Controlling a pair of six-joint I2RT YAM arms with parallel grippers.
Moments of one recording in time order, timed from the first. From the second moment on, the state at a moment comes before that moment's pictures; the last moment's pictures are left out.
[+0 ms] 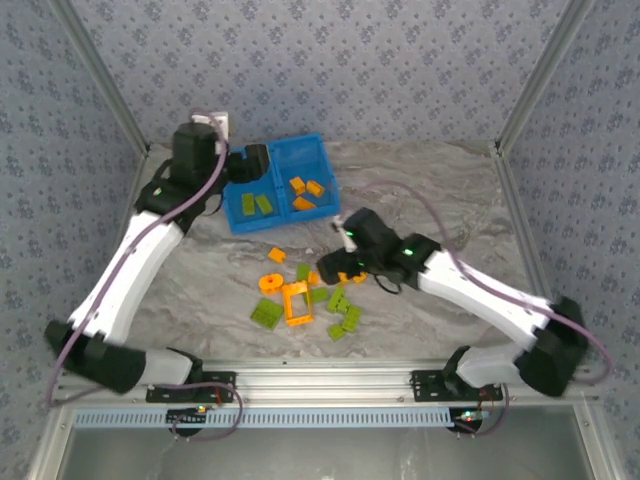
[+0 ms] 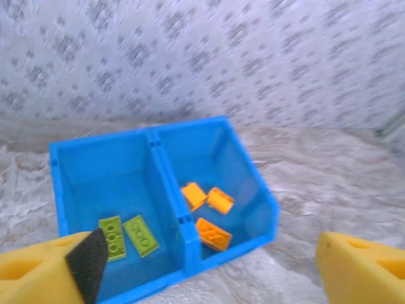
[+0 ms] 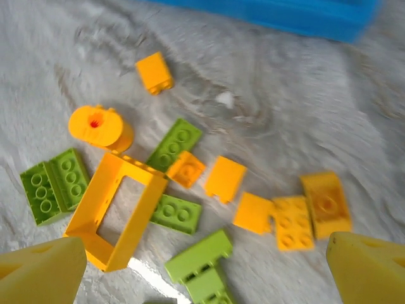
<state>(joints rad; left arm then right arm) -0.40 1.28 1.48 -0.60 -0.05 -0.30 0.87 1.41 1.17 -0.66 0.06 0.24</state>
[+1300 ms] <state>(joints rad) -0.37 0.73 0.90 -0.81 -0.09 -0.13 0.88 2.13 1.73 -0.69 -0.03 0.04</state>
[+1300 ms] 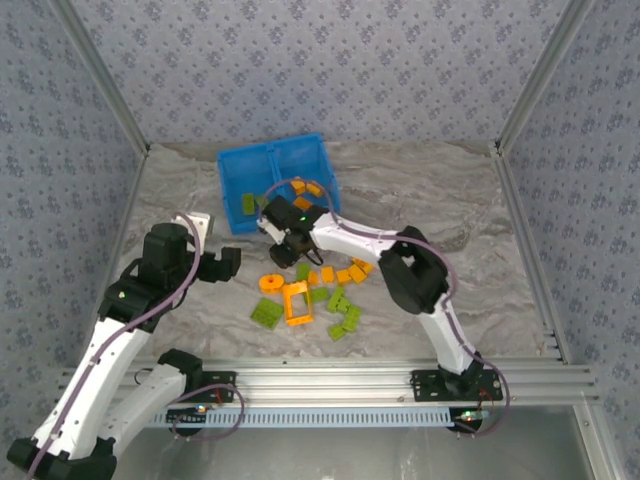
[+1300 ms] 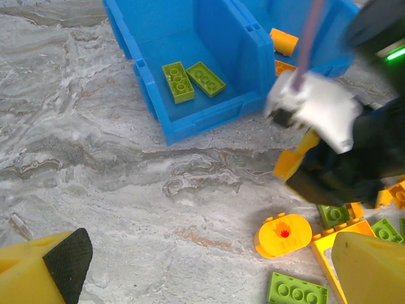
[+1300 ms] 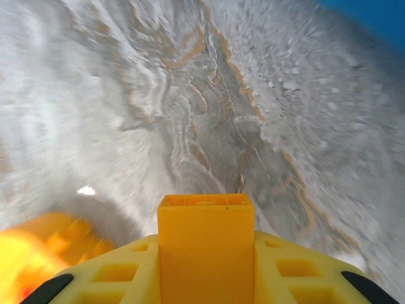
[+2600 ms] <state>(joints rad) -0.34 0.72 0.88 -0.79 0.00 -0.14 0.62 2.32 2.15 -0.74 0.04 0.19</state>
